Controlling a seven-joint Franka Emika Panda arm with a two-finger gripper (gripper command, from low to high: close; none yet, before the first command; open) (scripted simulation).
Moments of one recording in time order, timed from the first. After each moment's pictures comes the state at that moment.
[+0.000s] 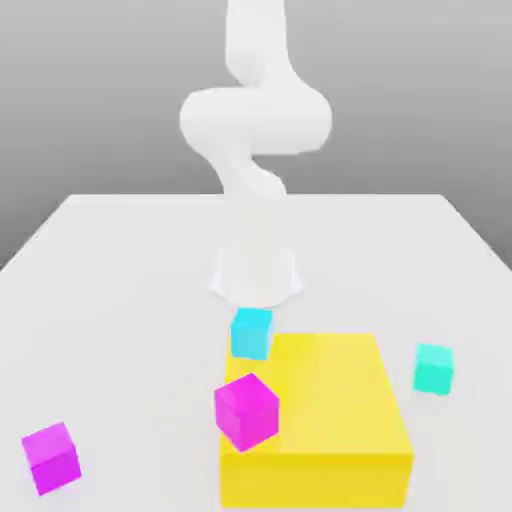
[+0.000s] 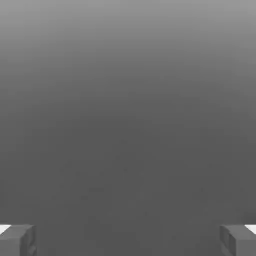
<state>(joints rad) 0.07 -0.72 0.01 -2.35 0.02 2.35 0.73</state>
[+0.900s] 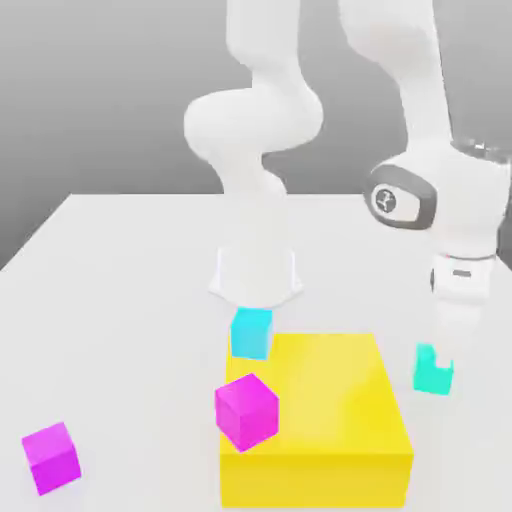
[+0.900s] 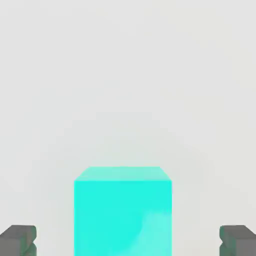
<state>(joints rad) 0.63 0.23 0.12 -2.75 -0.16 2.98 0.38</state>
